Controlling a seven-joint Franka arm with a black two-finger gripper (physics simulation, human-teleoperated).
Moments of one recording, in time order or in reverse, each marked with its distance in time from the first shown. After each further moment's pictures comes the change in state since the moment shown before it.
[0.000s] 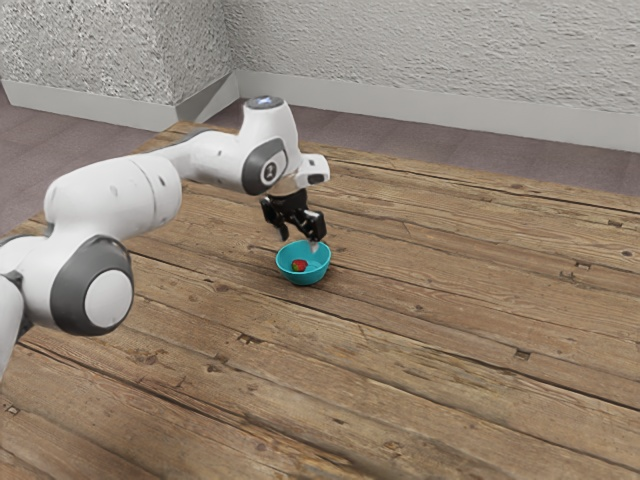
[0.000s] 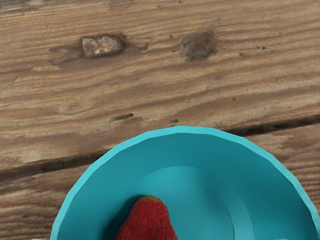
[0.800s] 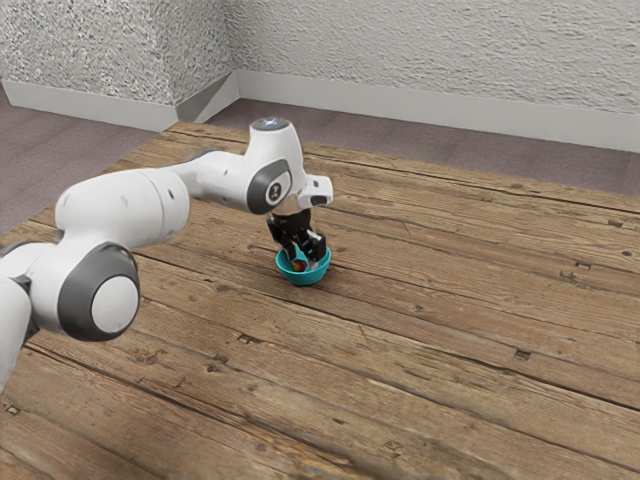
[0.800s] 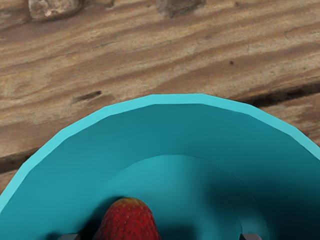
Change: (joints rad) arm -0.002 0.043 -0.002 -0.026 0.001 0.041 0.067
